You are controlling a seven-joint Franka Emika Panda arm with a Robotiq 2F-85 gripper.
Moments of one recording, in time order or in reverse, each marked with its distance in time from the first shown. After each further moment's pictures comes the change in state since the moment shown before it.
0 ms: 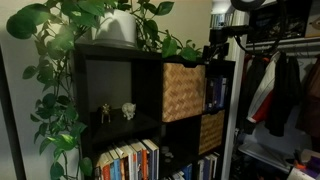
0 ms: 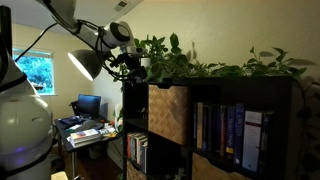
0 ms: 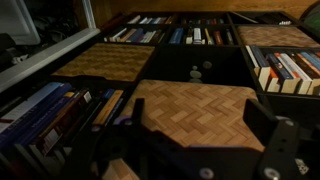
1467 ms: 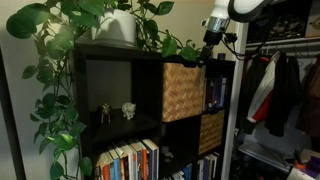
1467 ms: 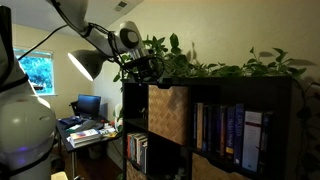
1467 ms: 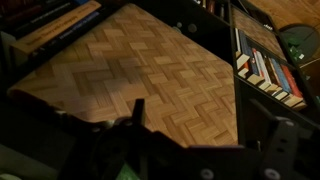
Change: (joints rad) arm 0.081 0.053 -0.156 -0.043 -0.002 0.338 -0.566
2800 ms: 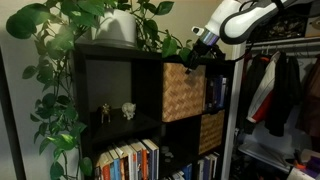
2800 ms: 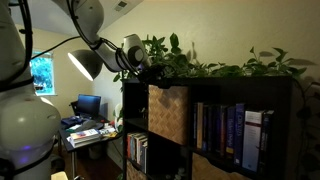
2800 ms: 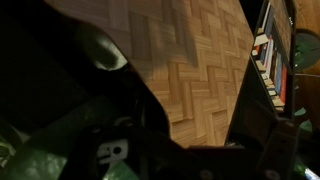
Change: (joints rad) arm 0.095 0.146 -0.103 -0.066 -0.002 0.477 -0.465
